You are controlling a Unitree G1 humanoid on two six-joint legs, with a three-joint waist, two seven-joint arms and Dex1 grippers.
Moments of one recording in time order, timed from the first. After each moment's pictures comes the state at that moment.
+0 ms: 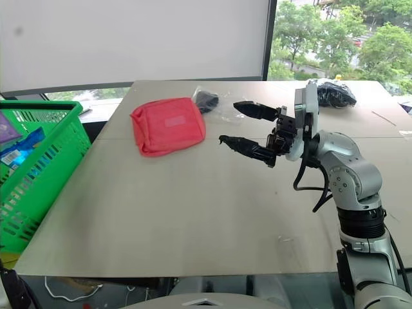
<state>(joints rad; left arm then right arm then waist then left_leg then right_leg) -0.29 0.92 0.65 0.23 -0.18 0.38 -0.05 -0.53 -0.46 -0.05 -0.26 0.76 0.50 1.00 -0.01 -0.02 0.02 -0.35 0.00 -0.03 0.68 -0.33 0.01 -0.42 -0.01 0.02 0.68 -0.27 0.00</state>
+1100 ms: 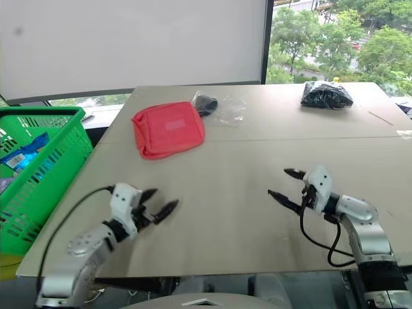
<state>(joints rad) 0.28 0.45 0.06 -0.29 -0.37 0.34 -0.55 -0.02 -0.55 -0.05 0.08 0.32 0.01 0.97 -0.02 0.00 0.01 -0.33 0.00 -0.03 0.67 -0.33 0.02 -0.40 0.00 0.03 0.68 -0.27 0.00</state>
